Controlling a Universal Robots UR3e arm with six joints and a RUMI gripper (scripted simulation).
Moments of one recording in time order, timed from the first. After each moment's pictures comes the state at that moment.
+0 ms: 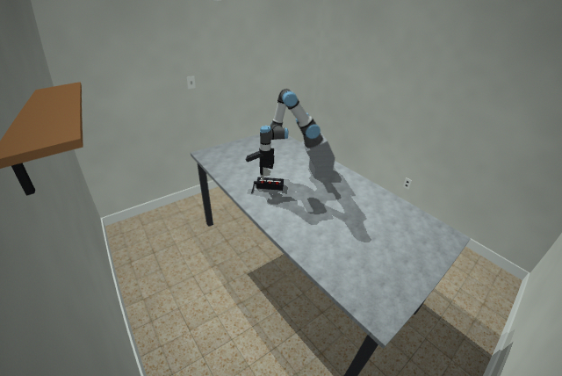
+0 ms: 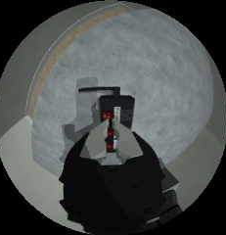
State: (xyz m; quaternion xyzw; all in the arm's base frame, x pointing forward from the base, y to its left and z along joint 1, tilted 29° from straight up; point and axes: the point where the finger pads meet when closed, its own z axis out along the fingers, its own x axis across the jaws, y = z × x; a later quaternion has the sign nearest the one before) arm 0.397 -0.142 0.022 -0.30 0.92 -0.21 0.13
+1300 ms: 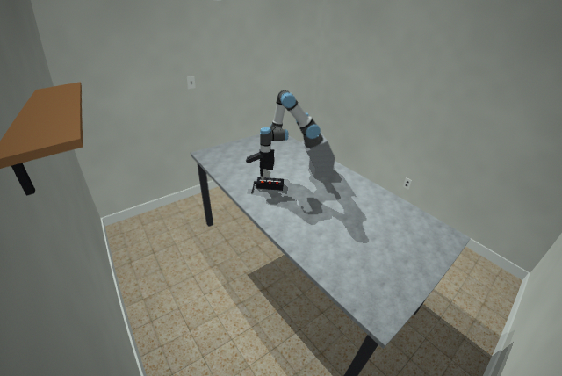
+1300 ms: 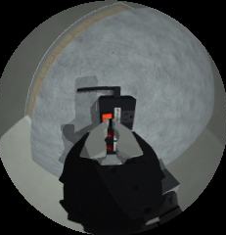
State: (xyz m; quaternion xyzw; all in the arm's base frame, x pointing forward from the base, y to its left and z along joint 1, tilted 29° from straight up) arm 0.399 -0.144 0.013 -0.30 0.92 -0.21 0.13
